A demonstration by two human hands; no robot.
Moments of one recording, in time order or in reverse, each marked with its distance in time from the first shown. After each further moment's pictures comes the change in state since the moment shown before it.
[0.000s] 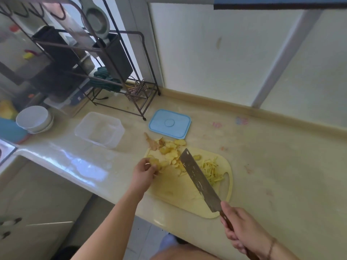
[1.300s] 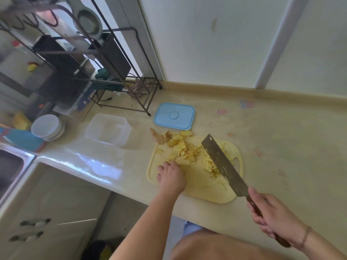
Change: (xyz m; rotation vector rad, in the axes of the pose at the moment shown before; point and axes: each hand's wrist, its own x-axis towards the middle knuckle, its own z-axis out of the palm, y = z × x) left_hand -0.031 0.002 0.051 1.114 -0.082 0.078; right_hand -0.021 0.013 -0.016 0.068 0.116 -0.052
